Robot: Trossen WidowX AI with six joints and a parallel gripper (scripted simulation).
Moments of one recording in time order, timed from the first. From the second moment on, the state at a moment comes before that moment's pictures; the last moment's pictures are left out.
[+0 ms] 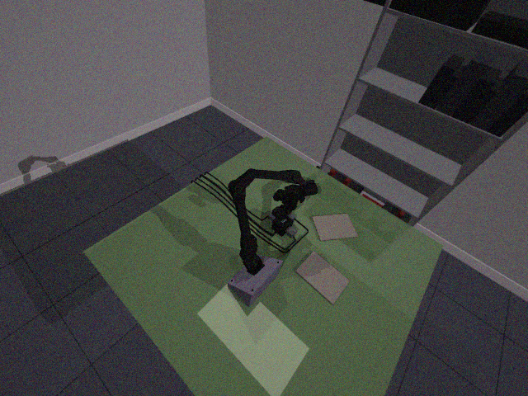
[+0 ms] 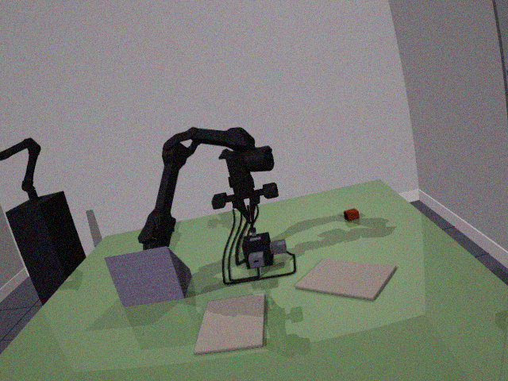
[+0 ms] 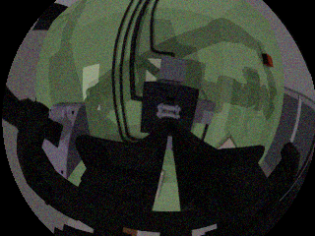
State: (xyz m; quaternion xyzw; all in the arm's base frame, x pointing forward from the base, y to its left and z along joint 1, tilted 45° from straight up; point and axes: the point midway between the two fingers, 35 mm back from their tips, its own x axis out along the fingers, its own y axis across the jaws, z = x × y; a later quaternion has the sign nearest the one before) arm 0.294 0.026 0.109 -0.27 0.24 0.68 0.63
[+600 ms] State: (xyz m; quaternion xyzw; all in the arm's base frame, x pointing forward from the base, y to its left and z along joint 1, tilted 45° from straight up) arm 0.293 0.028 0.109 -0.26 0.24 0.68 0.64
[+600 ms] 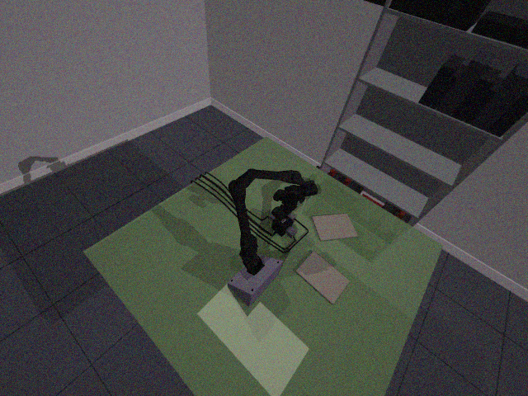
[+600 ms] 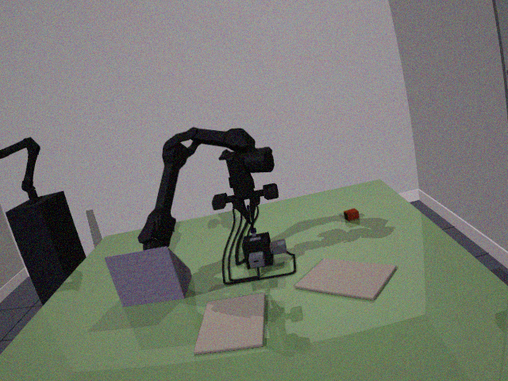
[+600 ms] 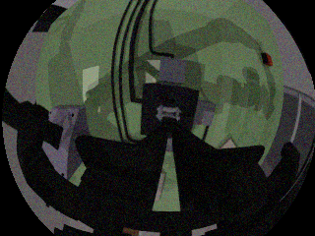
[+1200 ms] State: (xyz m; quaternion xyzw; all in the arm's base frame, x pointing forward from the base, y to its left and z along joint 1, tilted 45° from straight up) arm 0.293 0.030 0.108 -0.25 0.25 0.68 0.64
